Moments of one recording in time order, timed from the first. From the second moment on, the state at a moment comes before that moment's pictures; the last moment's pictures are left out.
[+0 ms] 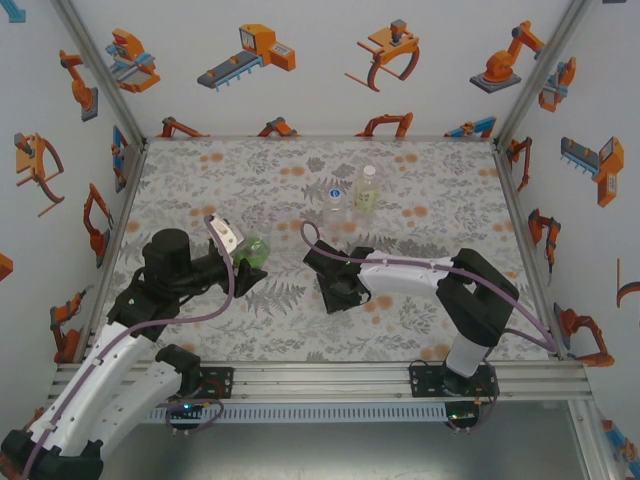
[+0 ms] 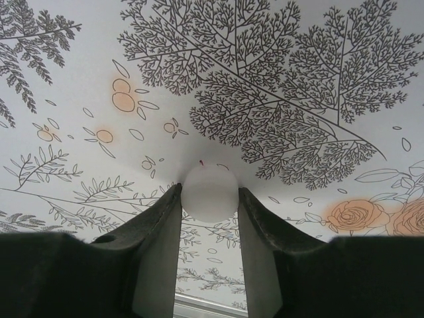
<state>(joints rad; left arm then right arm) -0.50 0.67 0.70 -0.42 0.47 0.24 0.99 1.72 1.03 -0.60 0.07 0.64</state>
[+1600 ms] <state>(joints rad) -0.83 0.77 0.72 -0.65 0.44 0.59 1.01 1.11 1.12 -0.45 -0.56 -0.32</state>
